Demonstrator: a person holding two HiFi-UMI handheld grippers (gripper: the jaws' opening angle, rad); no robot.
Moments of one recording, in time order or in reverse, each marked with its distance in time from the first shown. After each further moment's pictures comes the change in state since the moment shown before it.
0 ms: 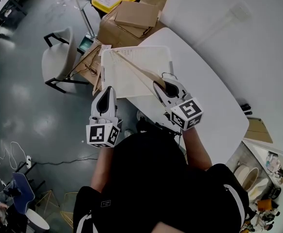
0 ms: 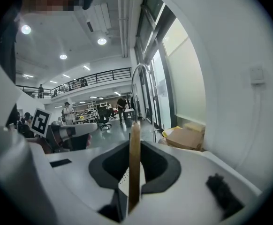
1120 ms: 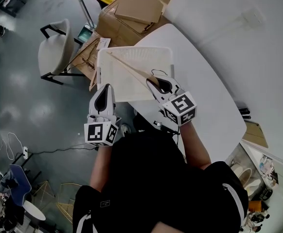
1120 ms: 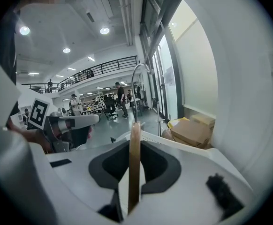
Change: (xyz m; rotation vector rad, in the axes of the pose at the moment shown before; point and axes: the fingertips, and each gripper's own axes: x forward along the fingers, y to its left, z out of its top) left arm 0.042 0.015 -0.021 -0.026 0.058 0.061; right arm 0.054 -0.029 -0.022 -0.026 0.145 0.101
